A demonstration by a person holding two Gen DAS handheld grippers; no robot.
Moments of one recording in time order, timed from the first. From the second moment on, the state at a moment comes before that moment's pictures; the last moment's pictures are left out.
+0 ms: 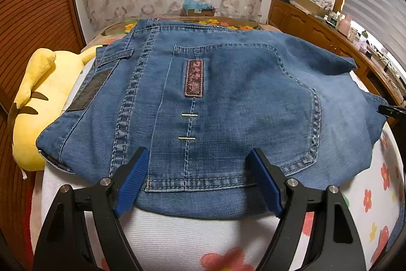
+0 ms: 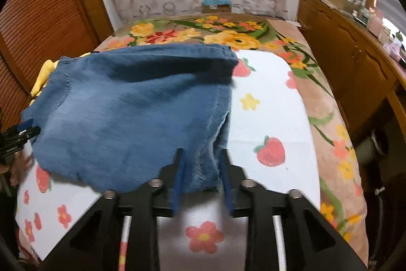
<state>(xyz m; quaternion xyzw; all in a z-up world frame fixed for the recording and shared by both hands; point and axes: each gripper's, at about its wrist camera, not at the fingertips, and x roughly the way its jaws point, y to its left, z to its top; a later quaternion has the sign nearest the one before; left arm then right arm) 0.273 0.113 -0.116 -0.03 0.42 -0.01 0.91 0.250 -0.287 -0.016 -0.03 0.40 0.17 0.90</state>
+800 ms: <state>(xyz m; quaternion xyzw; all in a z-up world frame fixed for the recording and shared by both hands) 0.274 0.109 -0.116 -0.01 0.42 -0.01 0.91 0.247 -0.263 -0.041 -0.04 0.39 0.17 0.90</state>
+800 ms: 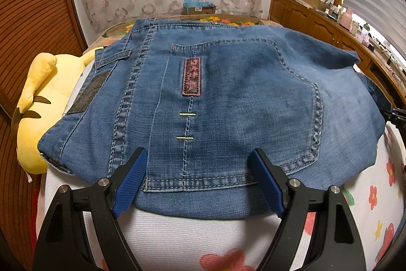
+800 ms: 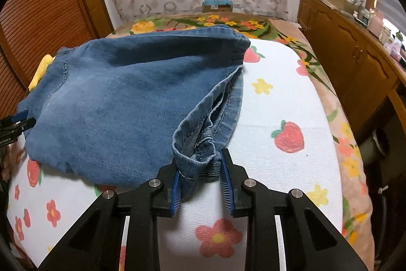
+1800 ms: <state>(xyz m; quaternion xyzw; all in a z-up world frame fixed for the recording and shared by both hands) 0.261 0.231 -0.106 -0.12 0.42 0.11 0.89 0.239 -0.263 -0.040 -0.05 0.38 0.17 0.91</state>
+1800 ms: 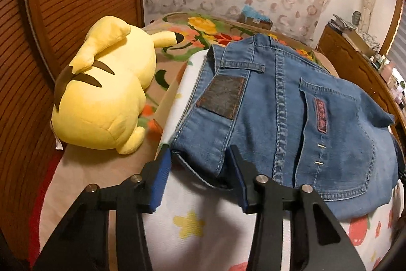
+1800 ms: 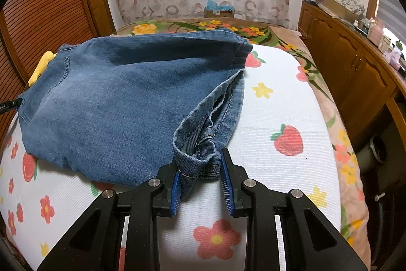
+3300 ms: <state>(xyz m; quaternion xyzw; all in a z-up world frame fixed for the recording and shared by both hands) 0.150 0.172 0.010 -0.08 0.25 0.05 0.96 0.169 -0.303 0.042 -0.04 0.25 0.18 0.95</state>
